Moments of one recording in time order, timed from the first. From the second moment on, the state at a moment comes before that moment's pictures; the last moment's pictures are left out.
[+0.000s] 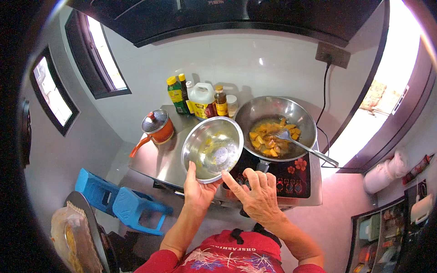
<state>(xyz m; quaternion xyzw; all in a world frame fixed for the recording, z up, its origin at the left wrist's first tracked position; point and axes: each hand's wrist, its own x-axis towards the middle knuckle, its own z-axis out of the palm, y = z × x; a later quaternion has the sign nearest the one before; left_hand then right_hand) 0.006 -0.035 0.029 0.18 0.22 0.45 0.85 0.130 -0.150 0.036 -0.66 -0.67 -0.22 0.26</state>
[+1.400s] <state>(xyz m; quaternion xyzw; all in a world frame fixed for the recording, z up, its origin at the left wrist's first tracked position) -0.048 -0.062 0.009 0.20 0.24 0.39 0.87 0.081 -0.171 0.018 -0.68 -0.55 -0.02 0.48</state>
